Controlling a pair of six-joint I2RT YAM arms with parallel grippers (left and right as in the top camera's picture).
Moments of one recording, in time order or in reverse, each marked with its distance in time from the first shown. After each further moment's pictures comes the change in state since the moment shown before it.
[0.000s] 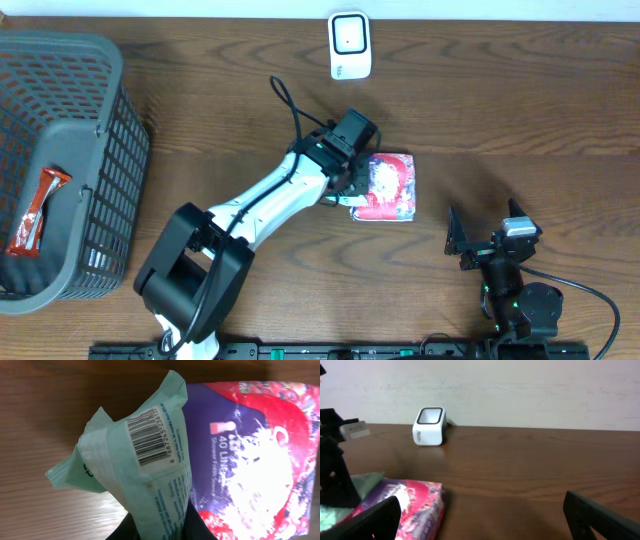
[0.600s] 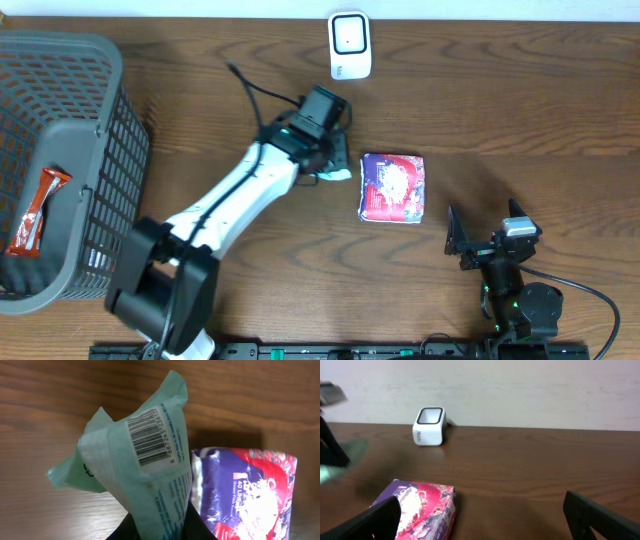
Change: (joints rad) left arm 0.138 -0.104 0.000 0.006 -0.001 0.013; right arm 0.000 0.000 0.000 0.000 0.000 0.000
